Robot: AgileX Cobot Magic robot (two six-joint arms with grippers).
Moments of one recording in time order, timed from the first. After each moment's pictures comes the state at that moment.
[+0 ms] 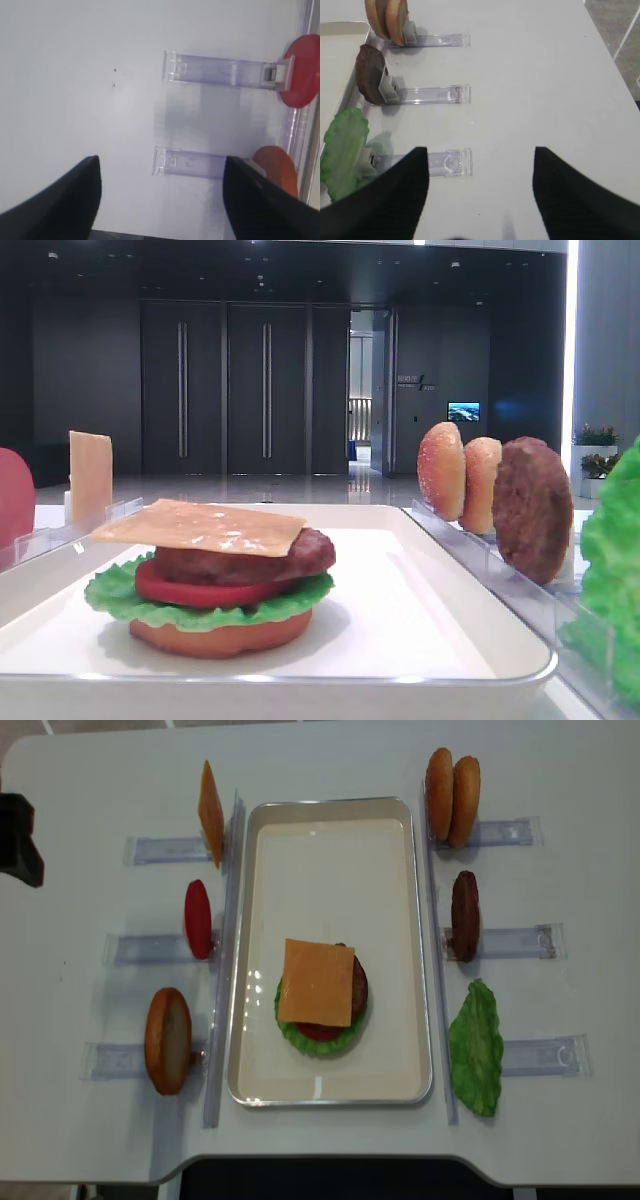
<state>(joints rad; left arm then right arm) 0.15 1.32 -1.20 0.05 1.22 0.01 -0.03 -0.01 -0.51 0.07 1.13 -0.06</state>
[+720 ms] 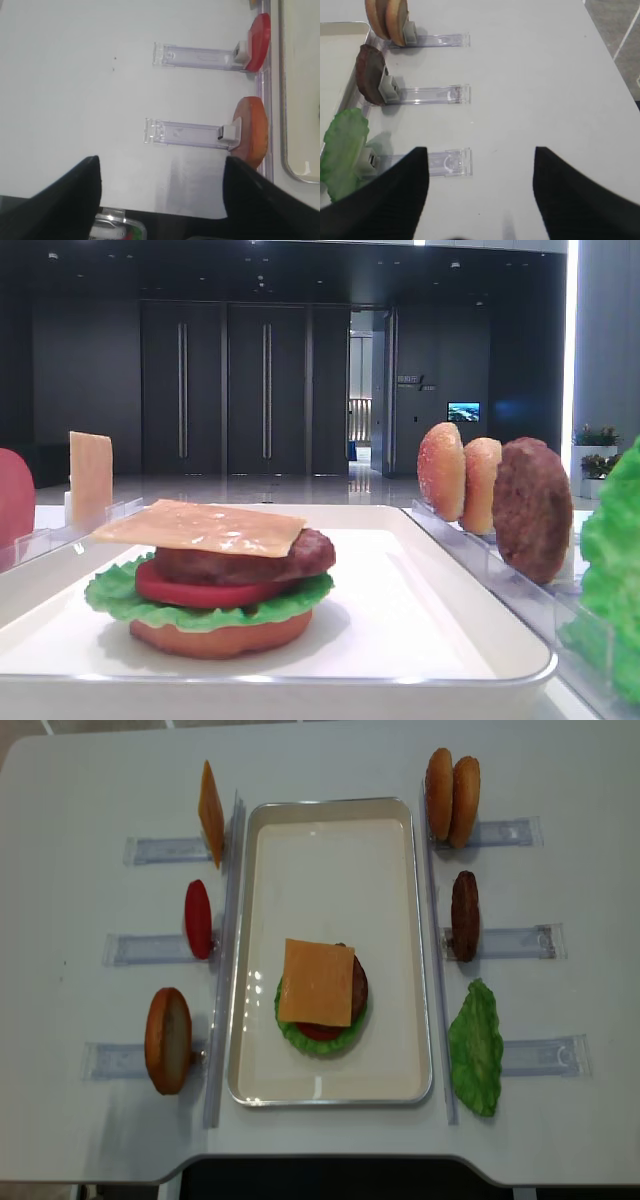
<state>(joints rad) 0.15 0.59 -0.84 0.02 1.24 0.02 -0.03 -0.01 -0.51 0.07 1.13 -0.06</state>
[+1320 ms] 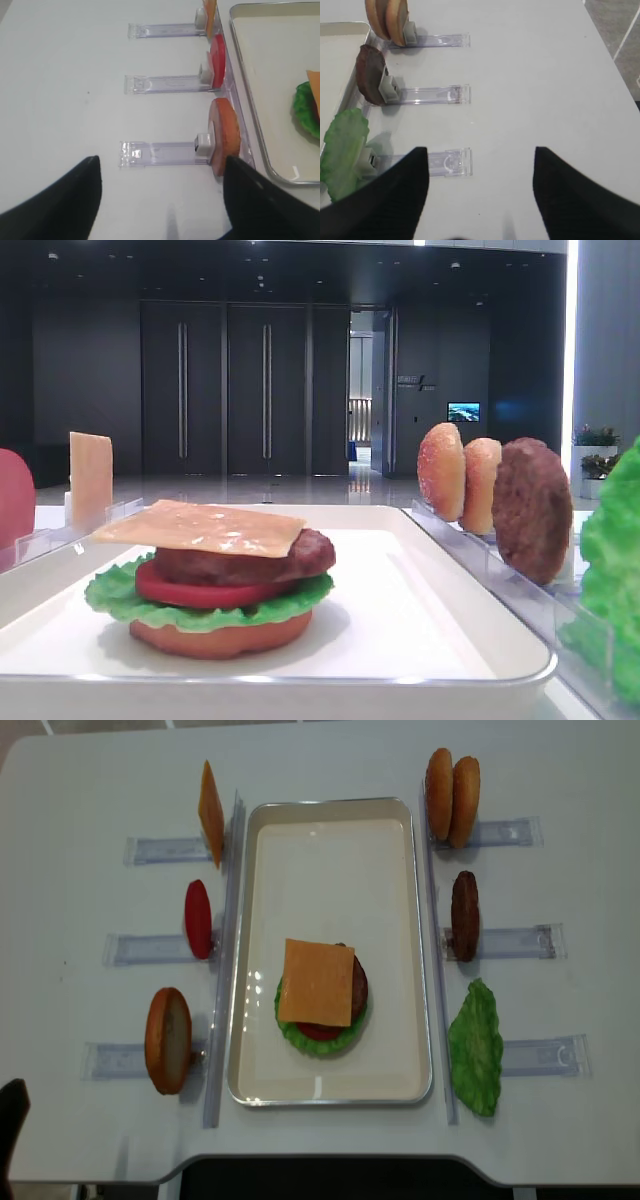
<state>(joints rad) 0.15 0.11 -0.56 -0.09 1.13 0.14 -0.03 -0.01 -0.51 0.07 1.13 -0.06</state>
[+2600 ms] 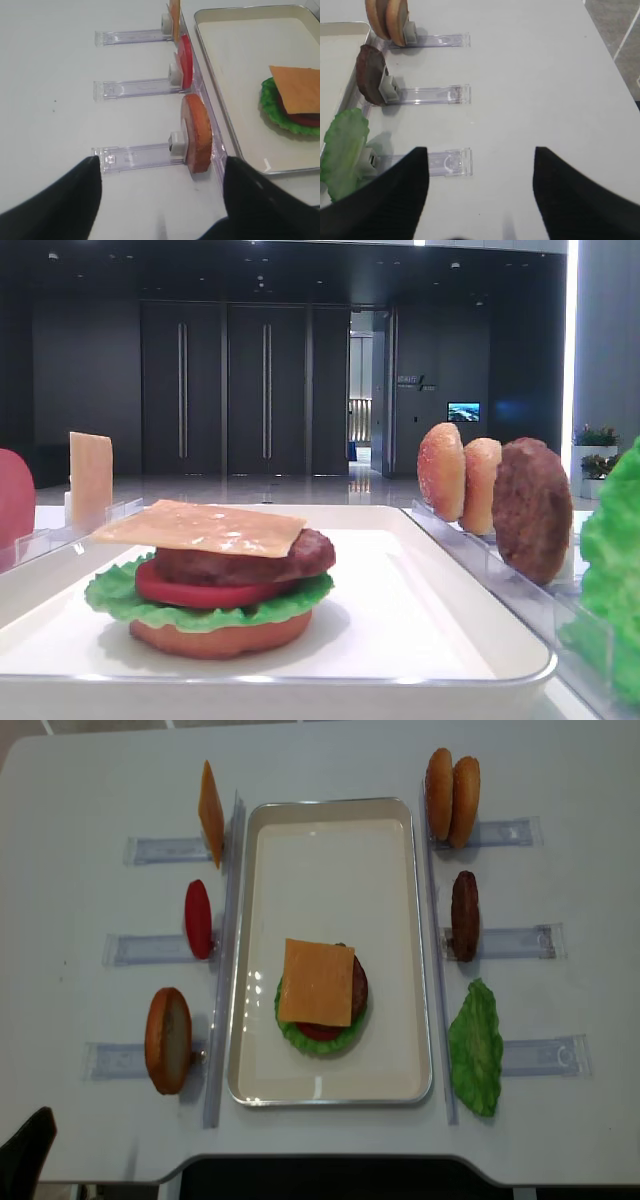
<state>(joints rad) 0.01 -0.02 -0.48 -0.10 1.11 0.09 -0.03 -0.01 -0.51 0.07 1.13 -0.06</state>
